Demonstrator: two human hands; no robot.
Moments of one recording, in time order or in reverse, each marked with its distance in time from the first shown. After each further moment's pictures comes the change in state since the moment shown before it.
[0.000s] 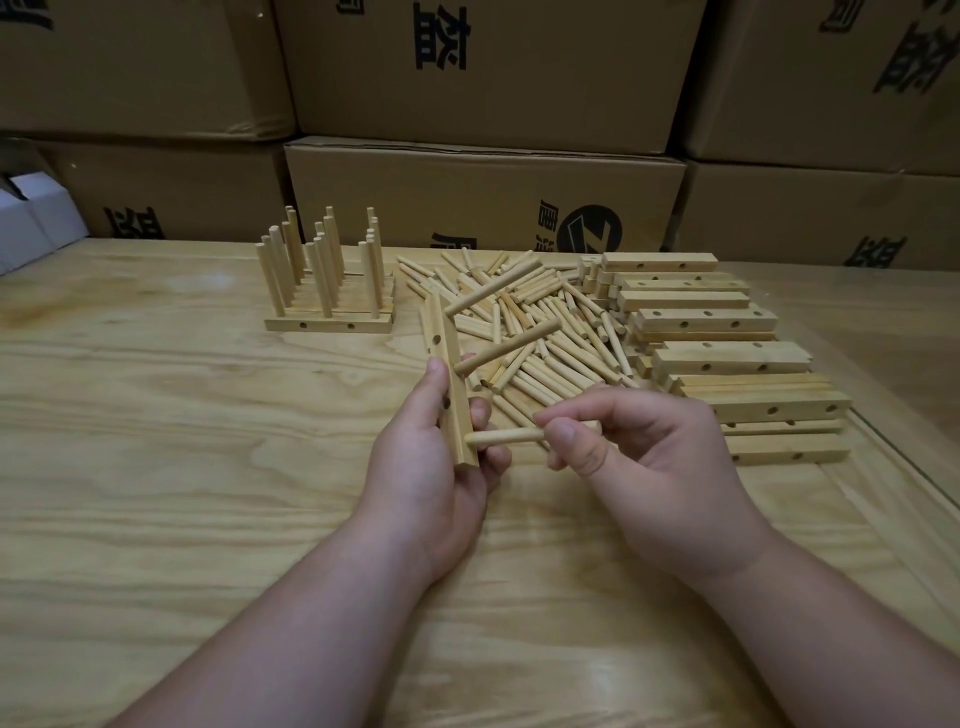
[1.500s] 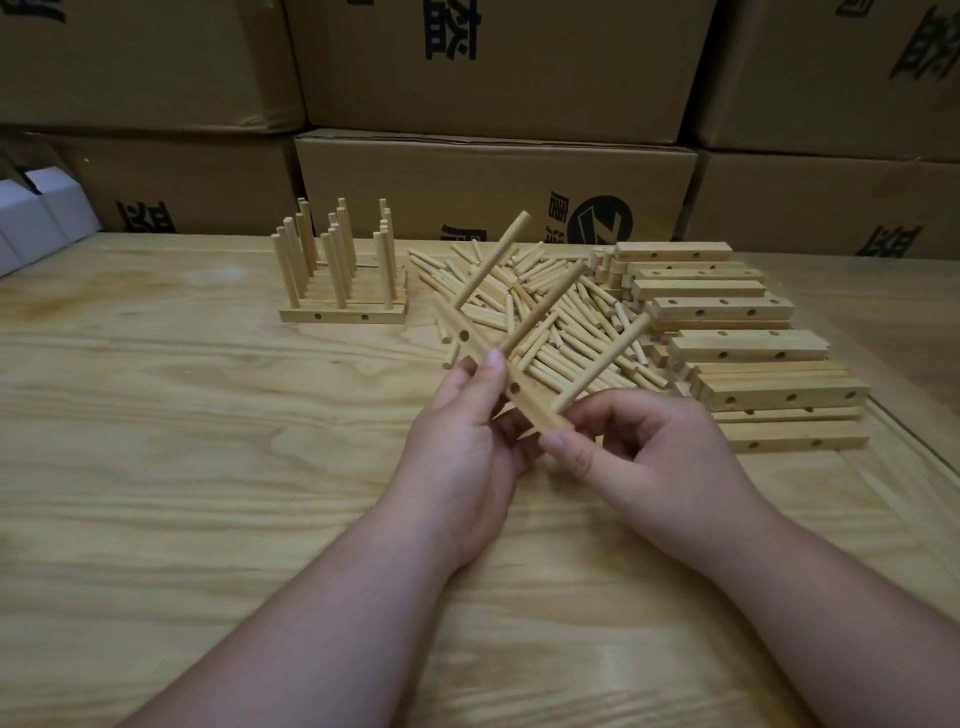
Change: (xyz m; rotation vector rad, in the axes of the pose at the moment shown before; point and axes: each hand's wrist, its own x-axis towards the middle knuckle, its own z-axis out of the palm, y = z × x) left_hand -0.005 -0.007 0.001 0.130 -0.187 0.039; right_hand -0.006 0.003 0.001 -0.183 -0.056 0.207
